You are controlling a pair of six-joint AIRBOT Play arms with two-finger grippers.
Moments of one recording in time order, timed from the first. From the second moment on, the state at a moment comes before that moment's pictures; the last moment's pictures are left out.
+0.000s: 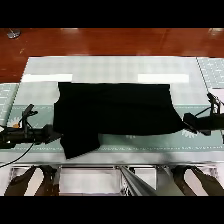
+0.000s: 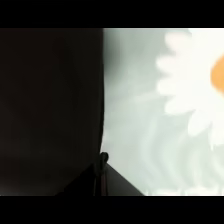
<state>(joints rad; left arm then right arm) 0.44 -0.74 0.37 0.85 -1.41 -1.22 -0.41 -0.84 0.61 -1.19 1.30 1.50</state>
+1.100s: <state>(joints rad) 0.25 -1.50 1.12 0.65 -1.15 -1.31 -0.27 -1.38 1.01 -1.00 0.97 1.46</state>
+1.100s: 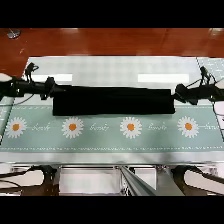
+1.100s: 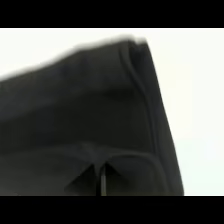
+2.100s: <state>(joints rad) 0.41 -1.63 1.37 0.97 -1.43 -1.37 -0.40 -1.62 1.27 -1.00 1.16 1.42</state>
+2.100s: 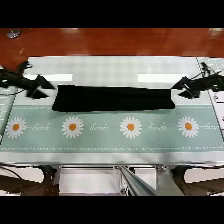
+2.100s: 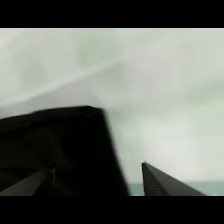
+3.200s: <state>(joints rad) -0.08 -1.12 0.85 0.66 -0.91 -1.06 -0.25 -1.36 1.14 -0.98 1.29 1.39</state>
